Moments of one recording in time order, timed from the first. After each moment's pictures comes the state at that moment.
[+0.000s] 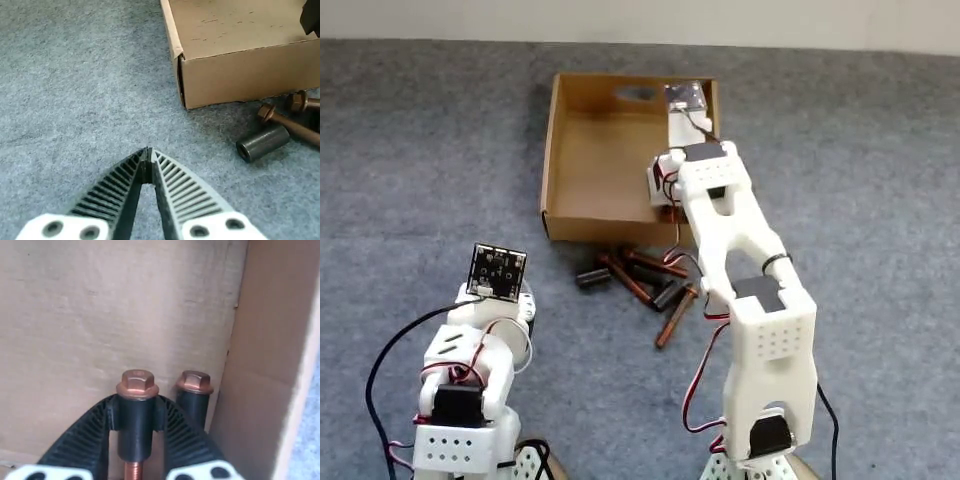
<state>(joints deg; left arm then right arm) -3.2 -102.0 96.3 49.5 -8.7 -16.8 31.6 -15.0 55.7 -1.8</state>
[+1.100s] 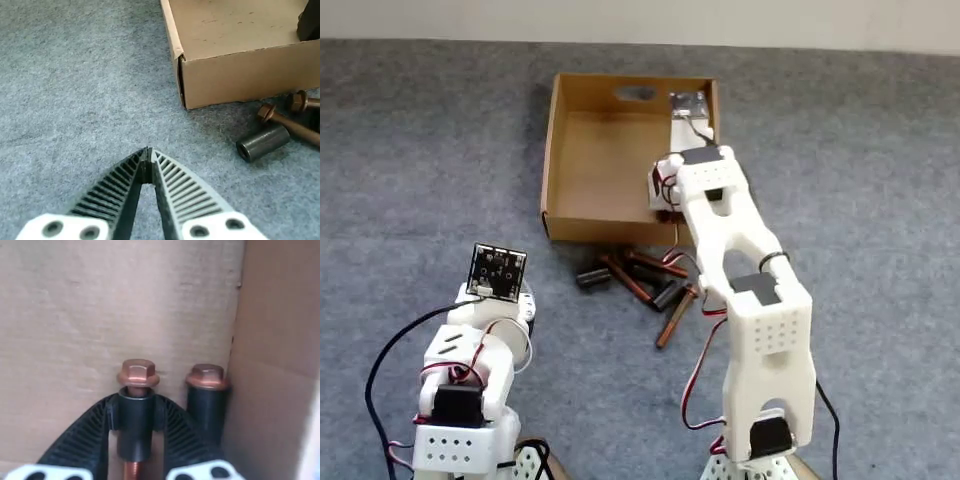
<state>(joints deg) -3.2 -102.0 96.3 49.5 -8.7 -16.4 36.4 -15.7 55.7 -6.2</state>
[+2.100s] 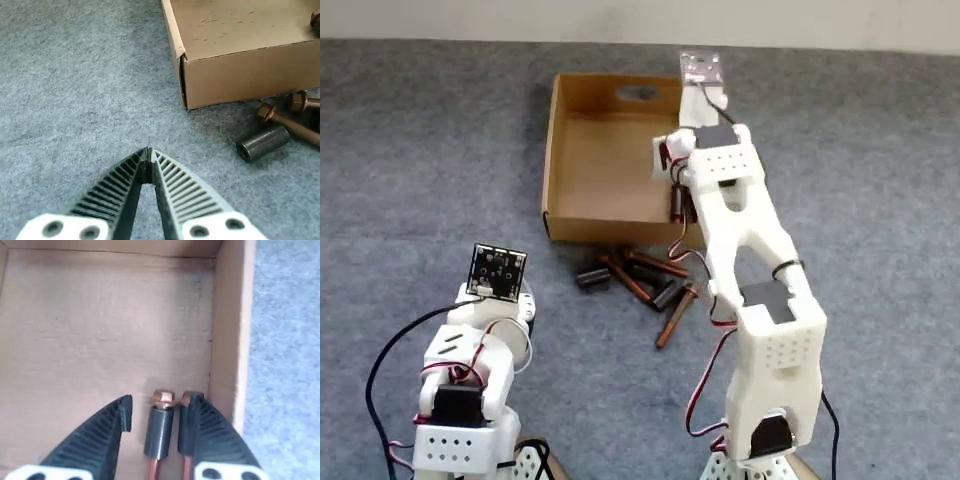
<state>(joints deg) -3.2 -102.0 96.3 49.5 -8.7 -15.6 26.1 -19.7 59.1 -6.8</state>
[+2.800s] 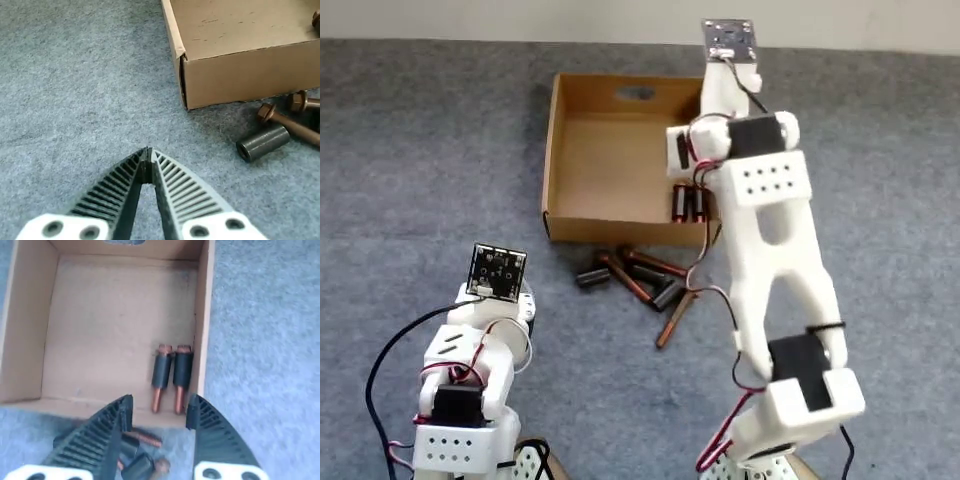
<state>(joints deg) -3.2 -102.0 96.3 49.5 -8.7 -16.0 1.8 -19.7 82.3 -6.3</state>
